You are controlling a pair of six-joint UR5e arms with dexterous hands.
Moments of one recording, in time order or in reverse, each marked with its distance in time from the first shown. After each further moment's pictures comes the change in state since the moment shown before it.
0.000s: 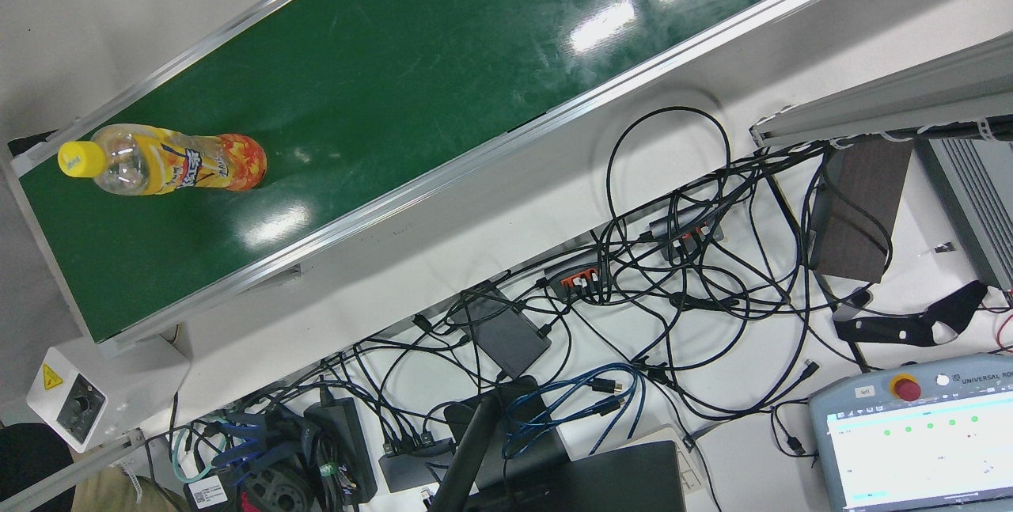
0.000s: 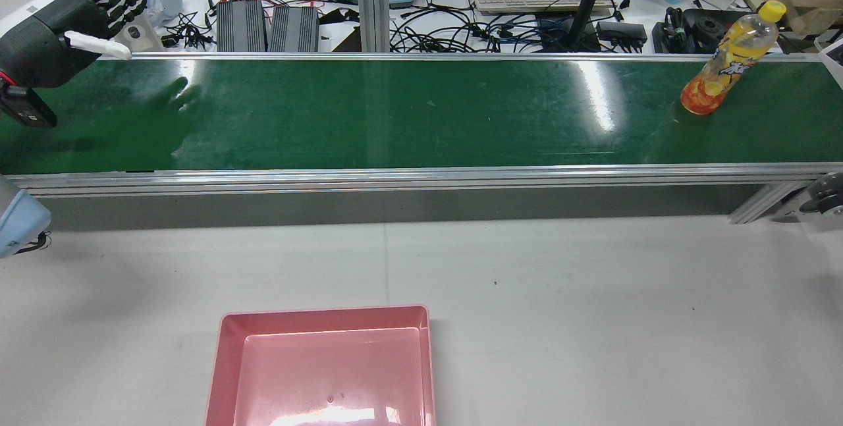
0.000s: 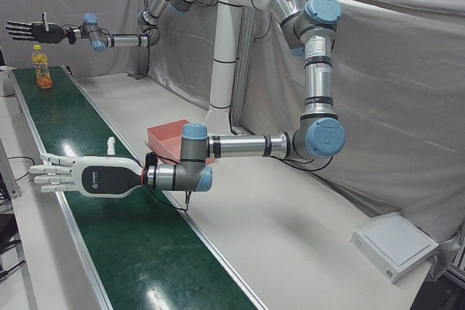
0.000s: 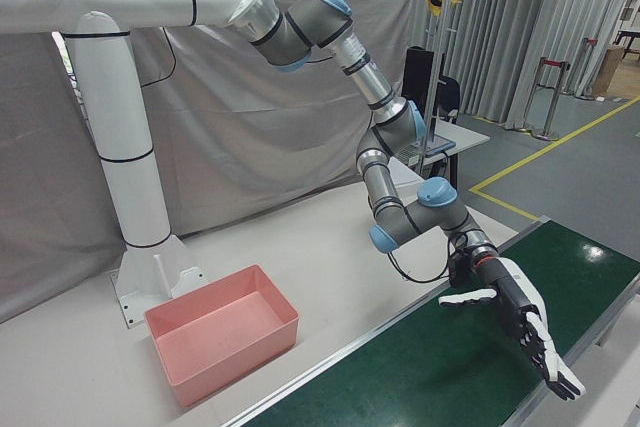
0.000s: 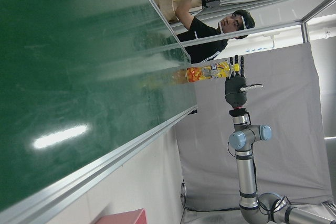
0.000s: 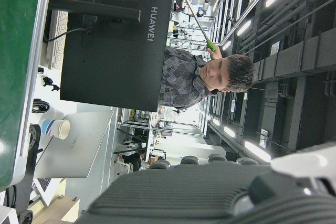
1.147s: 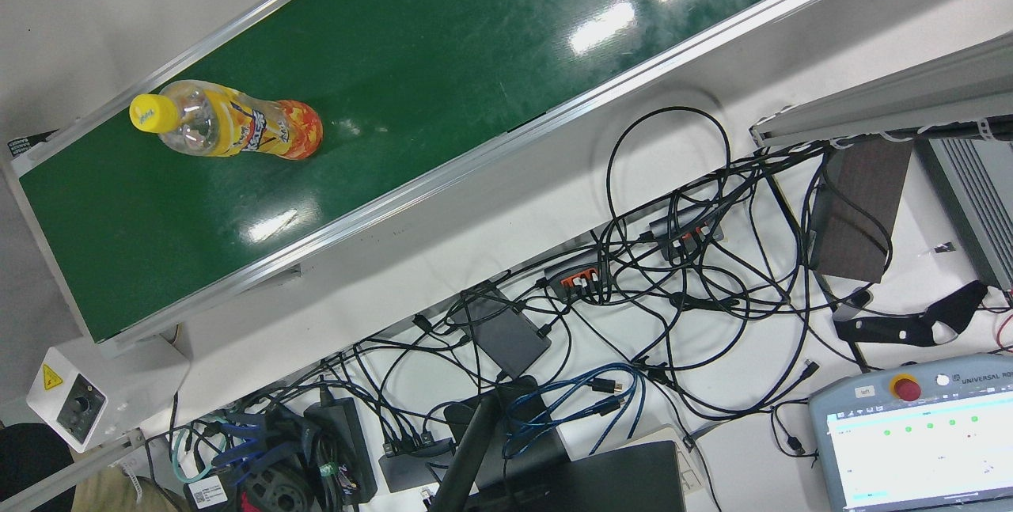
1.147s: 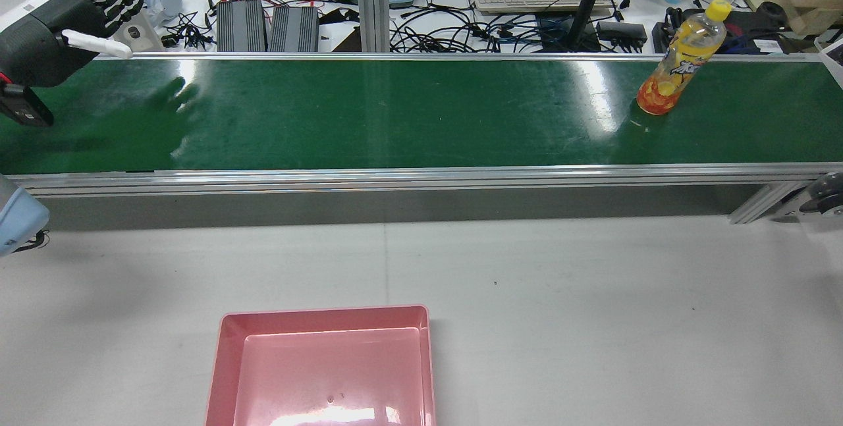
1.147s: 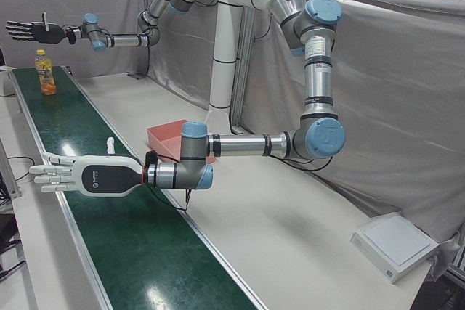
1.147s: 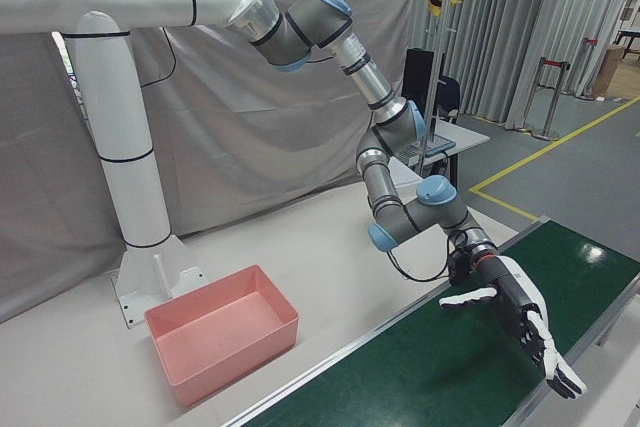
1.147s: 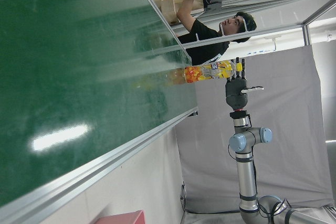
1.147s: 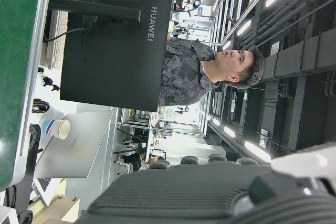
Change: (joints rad) left arm -0.002 -0.001 -0.012 0.027 0.000 -0.002; right arm 0.000 0.000 0.000 0.000 0.000 0.000
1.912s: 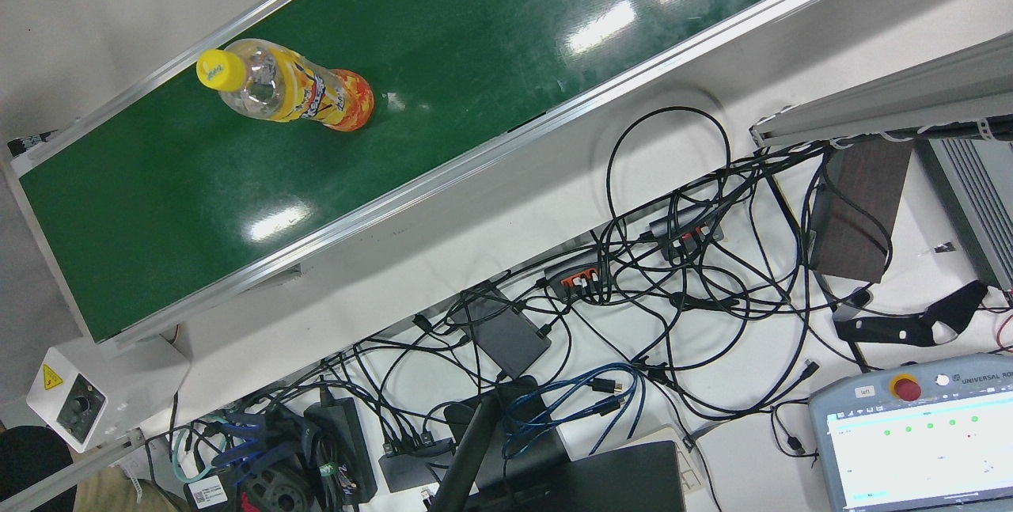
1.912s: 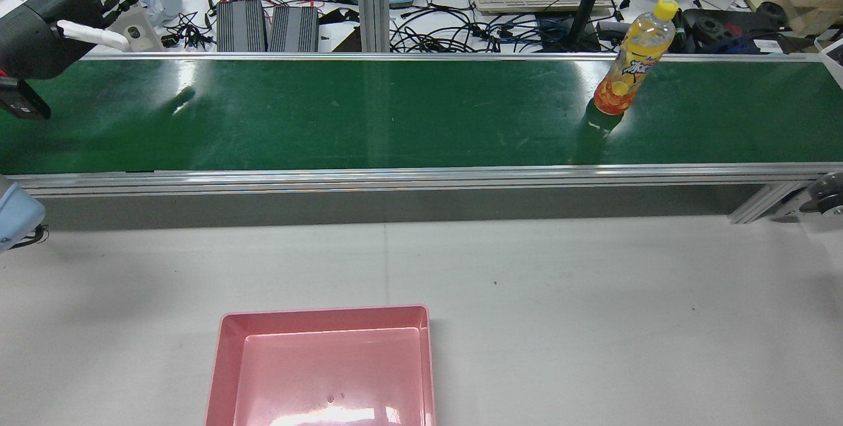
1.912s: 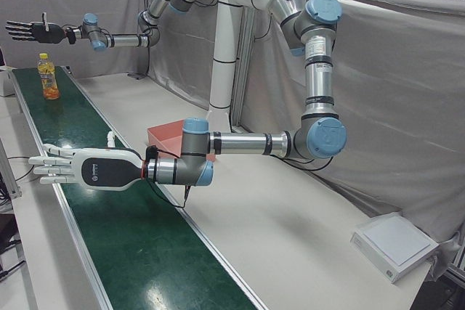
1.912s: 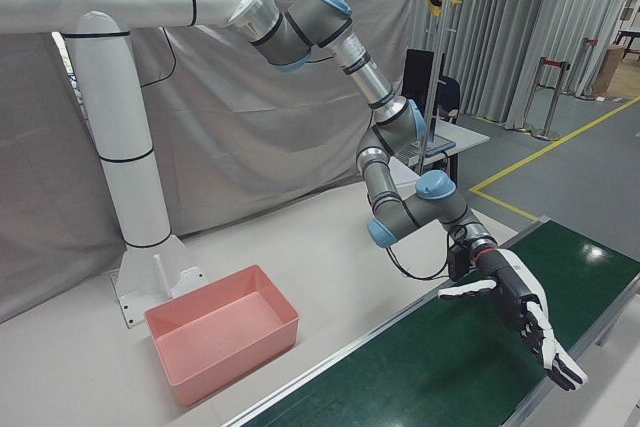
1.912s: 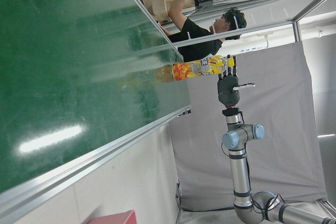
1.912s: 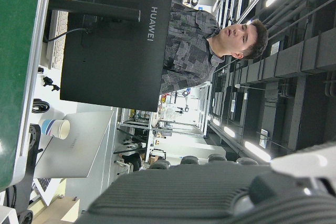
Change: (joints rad) left arm -0.009 0.006 -0.032 -0.003 -0.001 -0.005; right arm 0.000 0.000 0.000 0.000 0.000 0.000
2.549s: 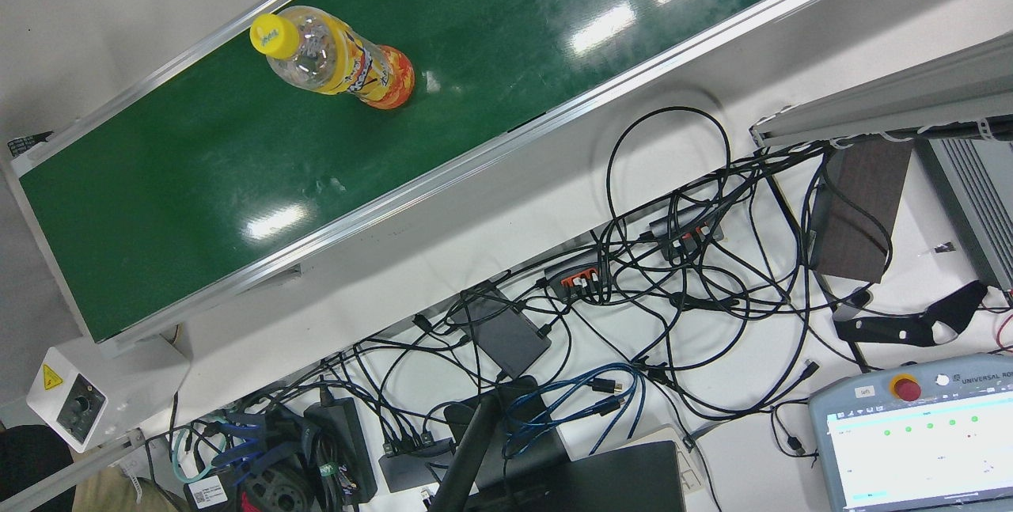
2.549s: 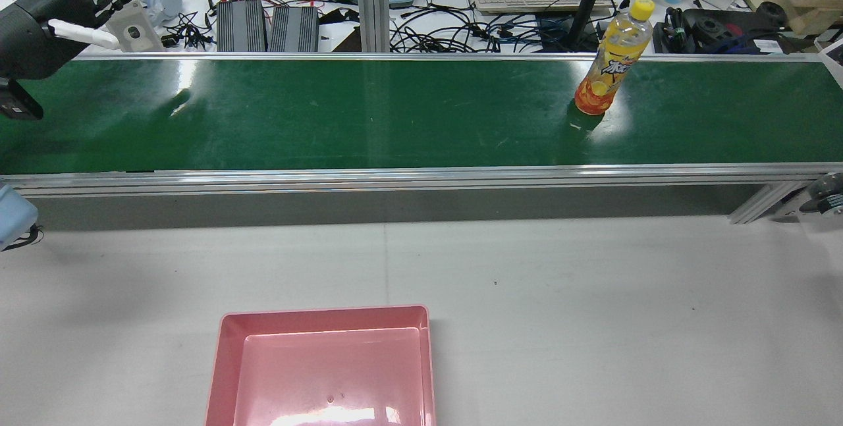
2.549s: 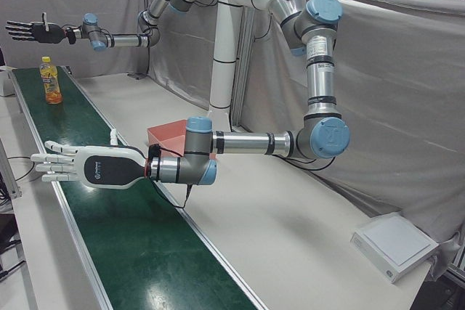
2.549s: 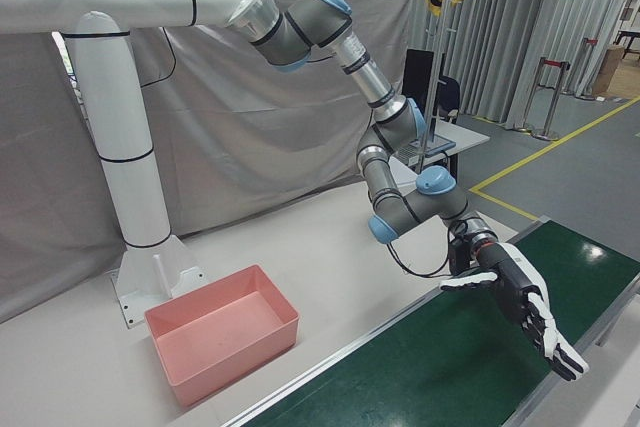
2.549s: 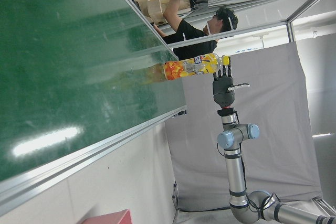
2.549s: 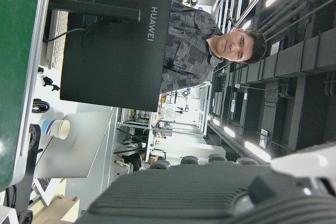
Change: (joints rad) left arm -0.011 0.018 -0.026 -0.001 0.000 -0.009; right arm 0.000 0.000 0.000 0.000 0.000 0.000
